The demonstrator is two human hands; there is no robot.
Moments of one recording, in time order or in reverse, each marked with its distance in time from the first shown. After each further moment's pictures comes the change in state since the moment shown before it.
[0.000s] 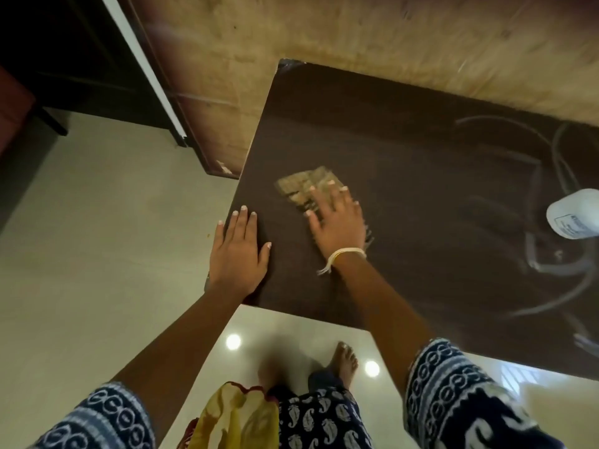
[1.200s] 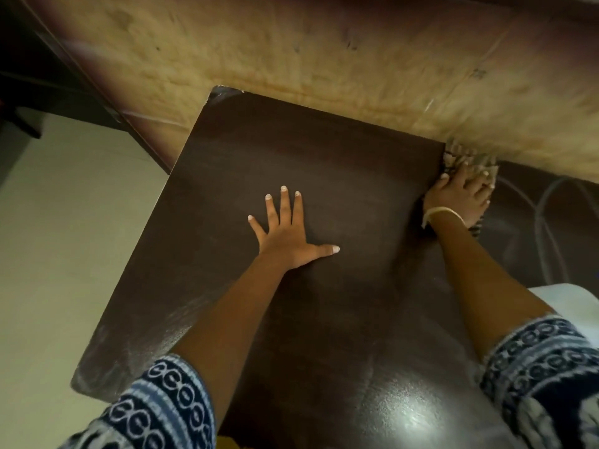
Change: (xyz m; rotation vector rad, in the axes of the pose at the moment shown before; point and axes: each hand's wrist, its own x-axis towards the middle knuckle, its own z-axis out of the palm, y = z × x) left_hand 0.210 0.233 -0.004 -0.193 -0.438 -0.108; right_hand 0.206 0.315 -0.101 0.092 0.104 0.743
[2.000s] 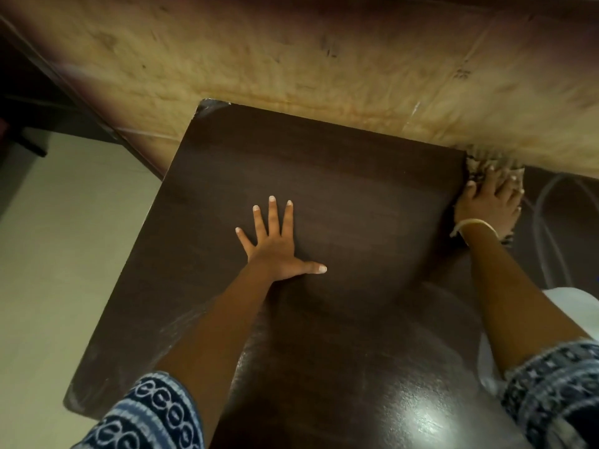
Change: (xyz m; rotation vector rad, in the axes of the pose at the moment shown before) left_hand 0.004 0.001 0.001 0.103 -0.070 -0.025; right_hand 0.042 0.060 -0.015 0.027 0.014 0.008
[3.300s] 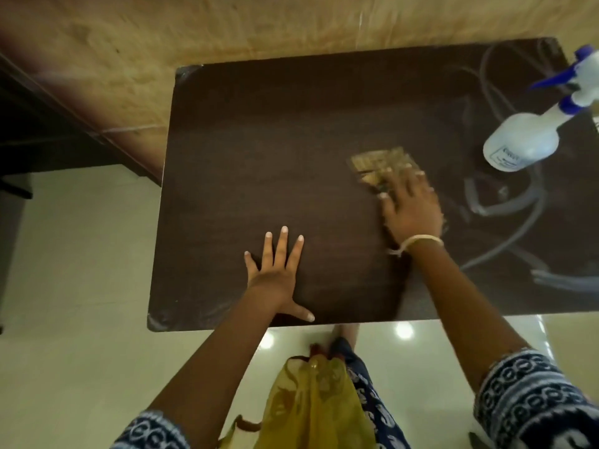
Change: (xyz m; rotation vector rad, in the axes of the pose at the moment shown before) left_hand -0.175 -0.091 0.109 0.454 -0.215 0.285; right_hand -0.285 0.076 0.034 -0.053 -0.003 -0.376
